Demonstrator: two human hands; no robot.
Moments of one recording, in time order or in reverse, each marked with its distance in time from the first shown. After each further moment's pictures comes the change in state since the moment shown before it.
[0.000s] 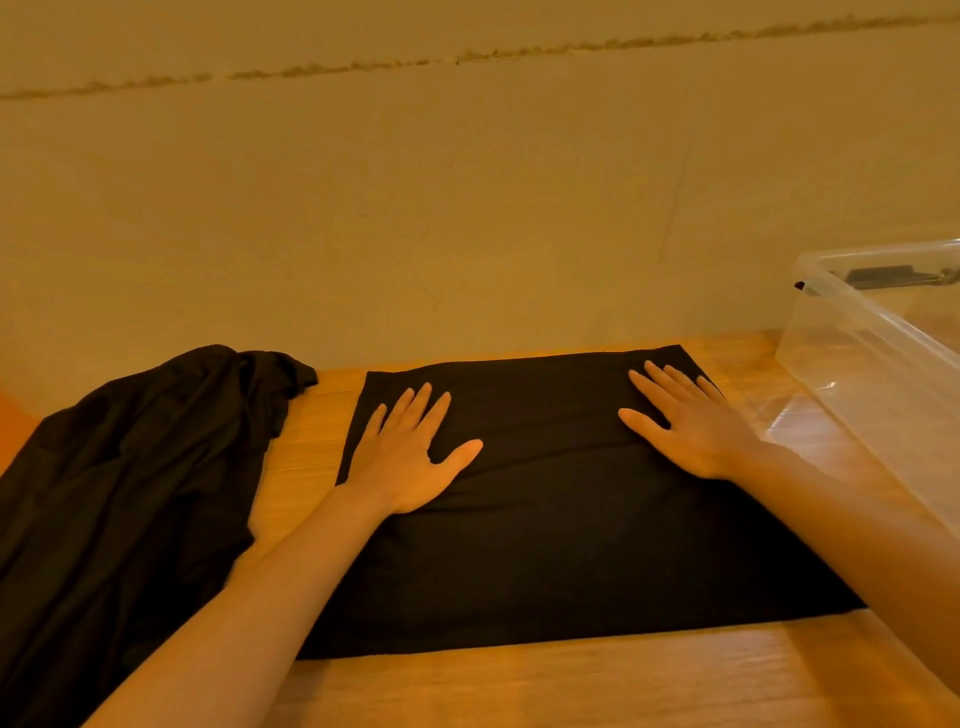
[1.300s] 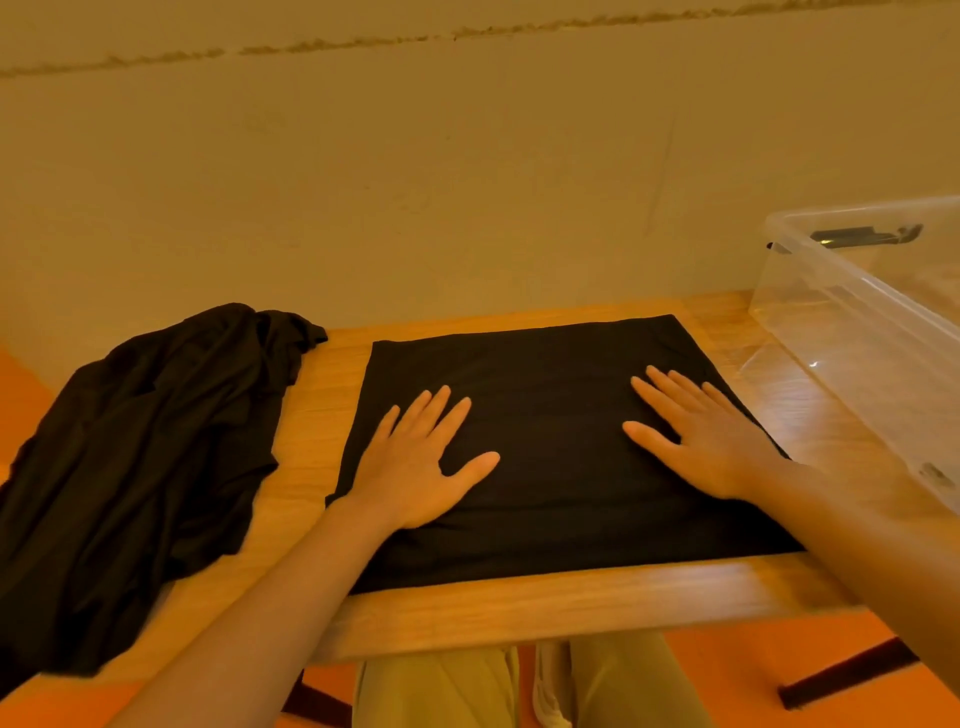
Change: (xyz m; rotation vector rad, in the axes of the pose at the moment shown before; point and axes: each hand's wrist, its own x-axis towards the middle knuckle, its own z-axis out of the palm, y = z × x) left_hand -0.089 0.024 0.009 0.007 0.005 0.093; right_hand -0.098 -0.012 0.011 0.012 0.013 -0.069
